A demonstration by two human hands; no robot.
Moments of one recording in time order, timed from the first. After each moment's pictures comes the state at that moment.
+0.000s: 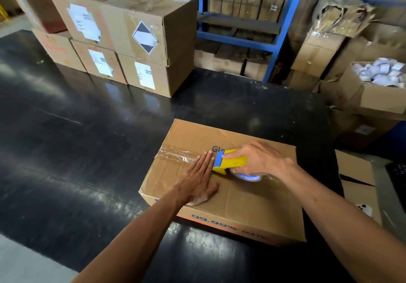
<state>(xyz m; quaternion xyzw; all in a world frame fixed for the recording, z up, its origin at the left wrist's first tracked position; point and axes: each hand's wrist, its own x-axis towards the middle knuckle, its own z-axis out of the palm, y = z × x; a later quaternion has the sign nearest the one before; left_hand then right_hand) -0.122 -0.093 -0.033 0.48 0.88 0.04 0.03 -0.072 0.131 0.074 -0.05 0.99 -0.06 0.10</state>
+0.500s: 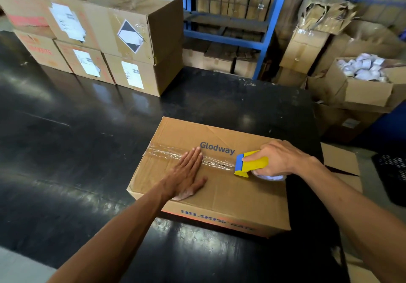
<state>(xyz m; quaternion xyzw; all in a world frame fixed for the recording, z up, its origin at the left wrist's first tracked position) -0.128 -0.099 -0.030 0.49 0.87 0.03 0.07 -0.016 0.200 0.086 -0.05 0.99 0.00 0.14</state>
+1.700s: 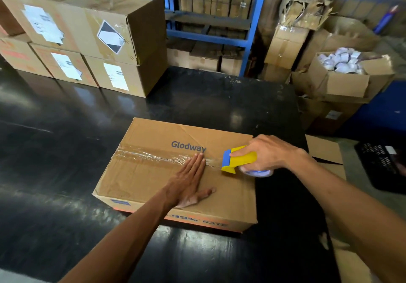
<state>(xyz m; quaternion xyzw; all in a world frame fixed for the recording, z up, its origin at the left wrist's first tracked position) -0.090 -0.068 -0.026 0.52 0.85 0.01 0.07 -0.003 0.190 0.110 -0.02 0.99 -0.04 0.16</state>
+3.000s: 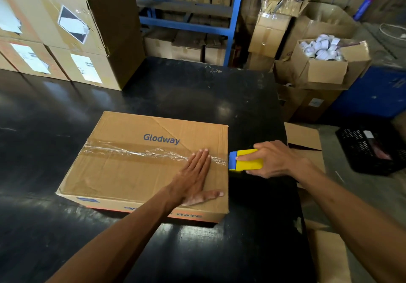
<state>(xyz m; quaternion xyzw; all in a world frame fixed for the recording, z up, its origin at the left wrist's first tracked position) -0.037 0.007 -0.028 0.55 0.83 0.00 0.08 0.068 0.269 0.067 -0.02 0.98 0.05 0.21</state>
